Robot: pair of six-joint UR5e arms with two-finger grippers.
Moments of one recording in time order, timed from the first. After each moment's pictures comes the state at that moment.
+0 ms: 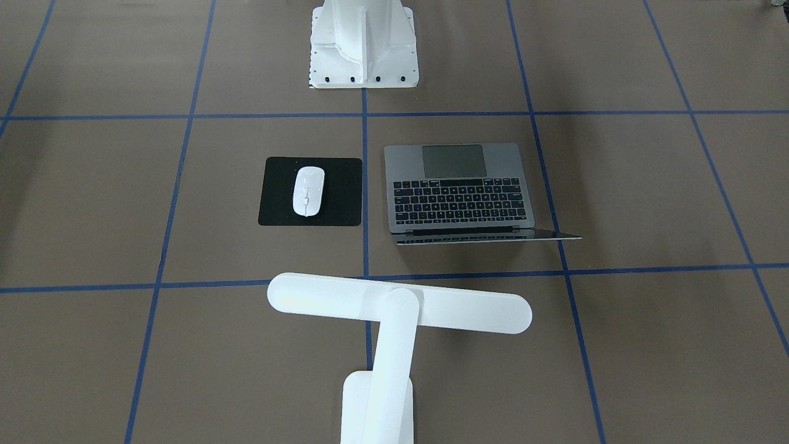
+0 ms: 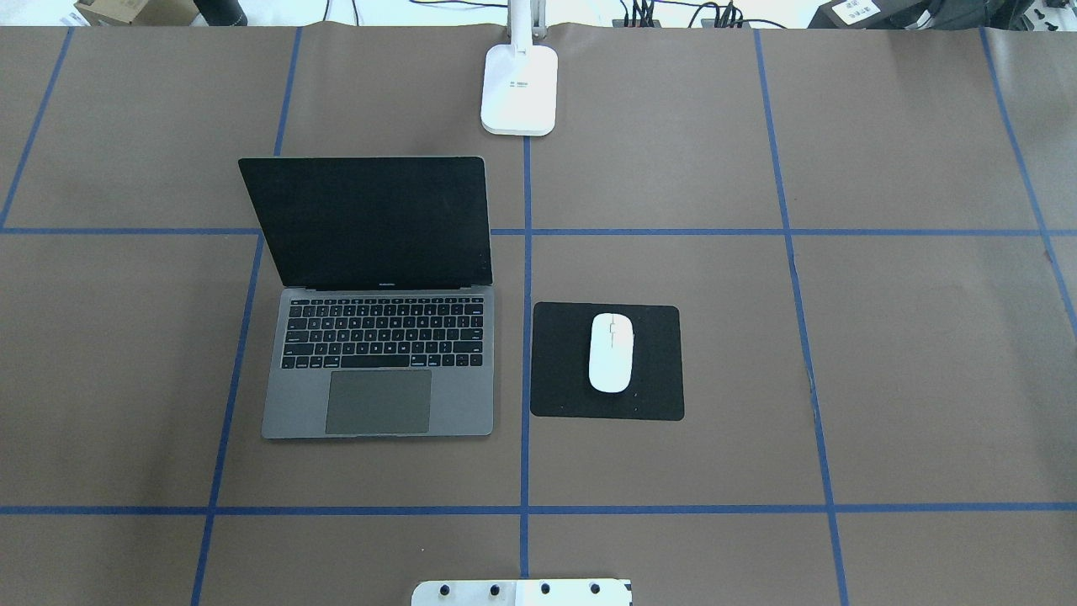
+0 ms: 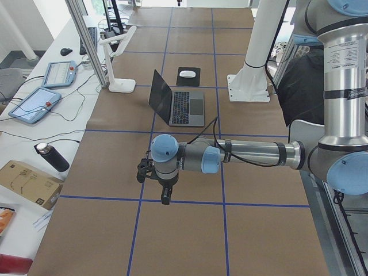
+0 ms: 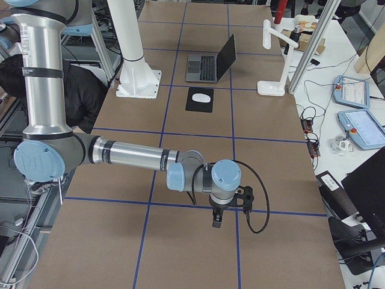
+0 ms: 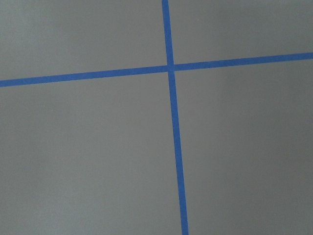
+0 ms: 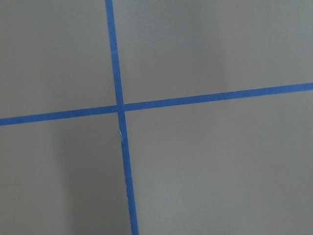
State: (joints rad) left arm -1.53 -1.45 -1.71 -1.63 -2.35 0.00; right arm 1.57 -1.57 1.53 -1.52 2.36 0.14
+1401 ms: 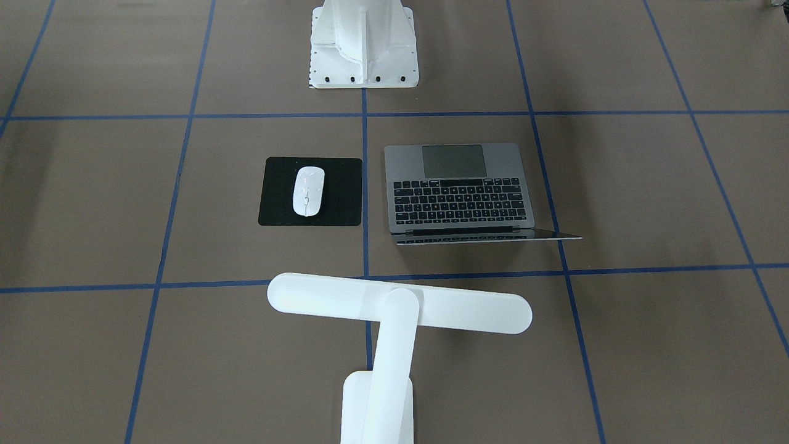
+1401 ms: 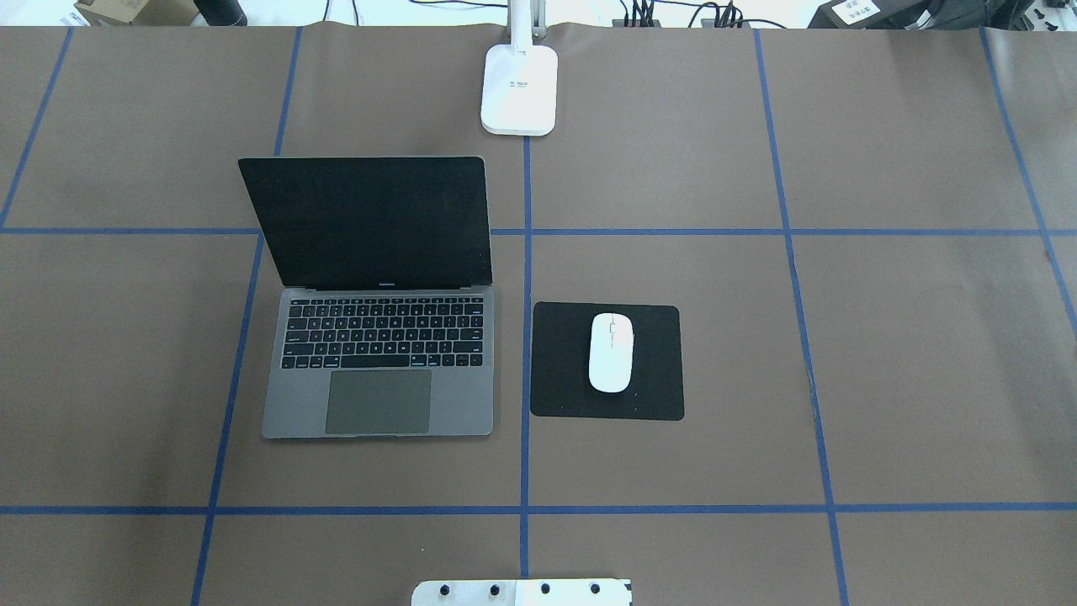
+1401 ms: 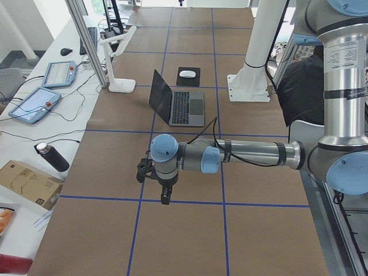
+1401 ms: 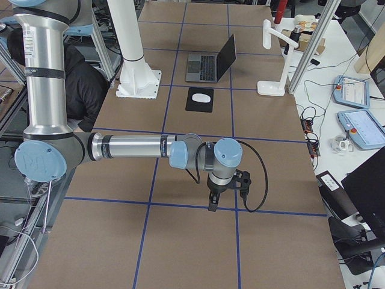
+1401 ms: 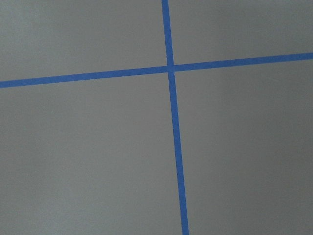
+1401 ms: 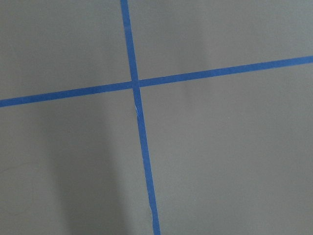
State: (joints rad) left arm -1.53 -1.45 -1.71 -1.63 -2.35 0.00; right arm 1.55 -1.59 1.64 -1.67 2.31 0.13
